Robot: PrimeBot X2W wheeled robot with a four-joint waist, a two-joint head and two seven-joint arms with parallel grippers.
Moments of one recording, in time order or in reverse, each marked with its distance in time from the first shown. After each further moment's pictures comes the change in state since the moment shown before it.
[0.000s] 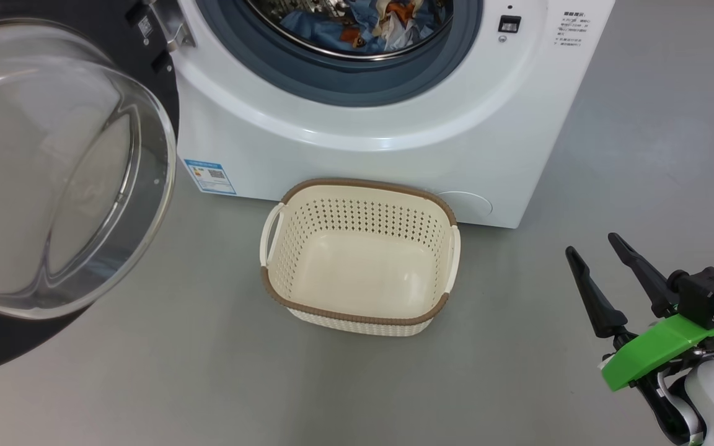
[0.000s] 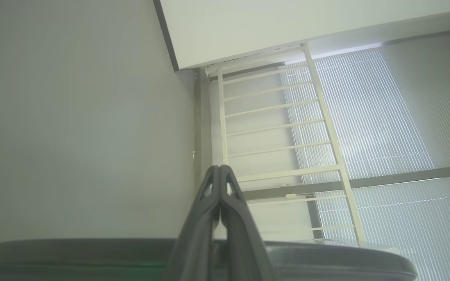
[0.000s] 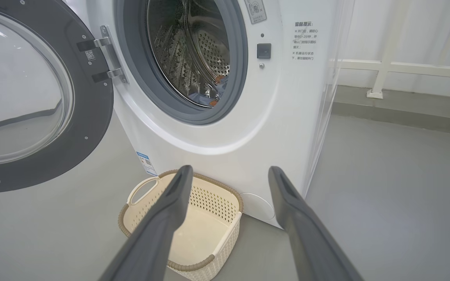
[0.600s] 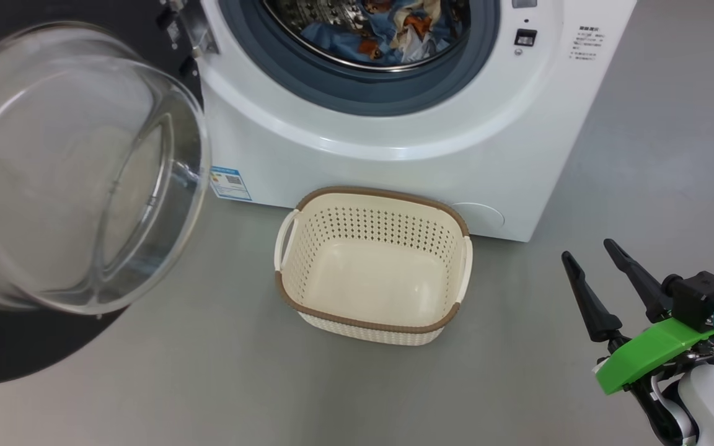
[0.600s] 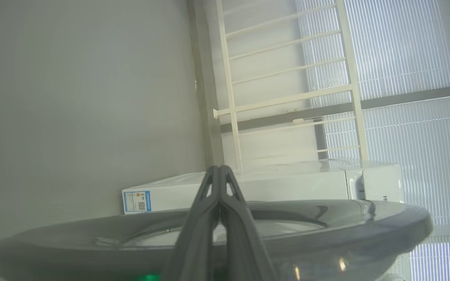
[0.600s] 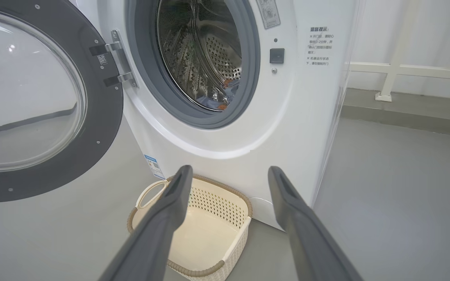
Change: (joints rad) left arm 0.068 0.010 -0.074 -0.053 -0.008 0.000 0.356; right arm 0.002 0.019 -0.003 0.021 0.001 0.000 0.000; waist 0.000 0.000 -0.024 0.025
